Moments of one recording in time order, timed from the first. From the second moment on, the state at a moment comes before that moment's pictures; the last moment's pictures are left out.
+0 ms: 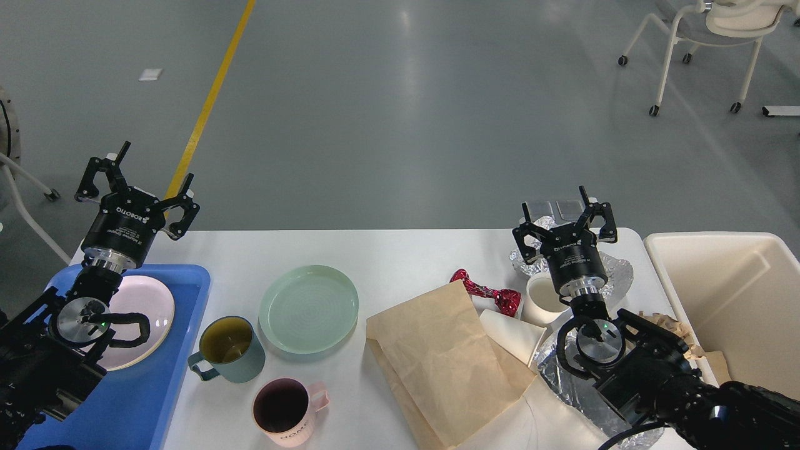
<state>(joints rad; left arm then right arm) -0.62 0.33 -1.02 -0.46 -0.03 -0.73 -0.29 0.65 -0.04 0.48 0.38 0.52 0.66 0.52</state>
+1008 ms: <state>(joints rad) -1.84 1.00 0.82 -1.01 0.01 -0.75 -0.30 0.65 -0.04 0.48 0.38 0.52 0.66 0.52</state>
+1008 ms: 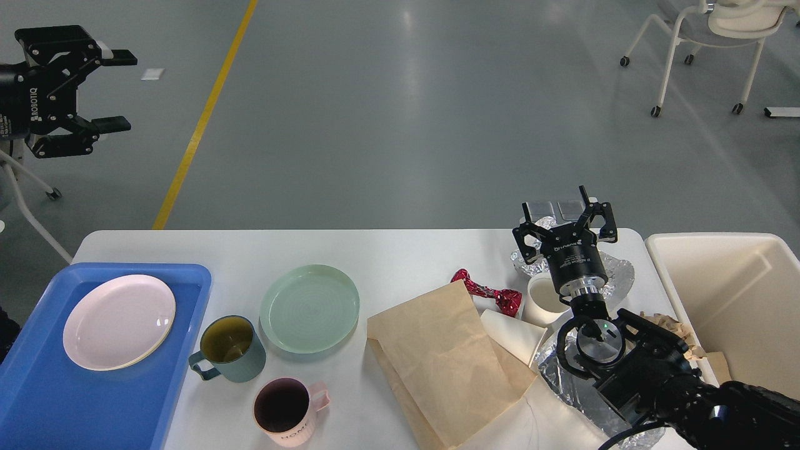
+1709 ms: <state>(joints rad) -2.37 0.50 1.43 -1.65 0.25 -0.56 -0.65 0.65 -0.04 0.48 0.38 0.52 0.66 0.52</state>
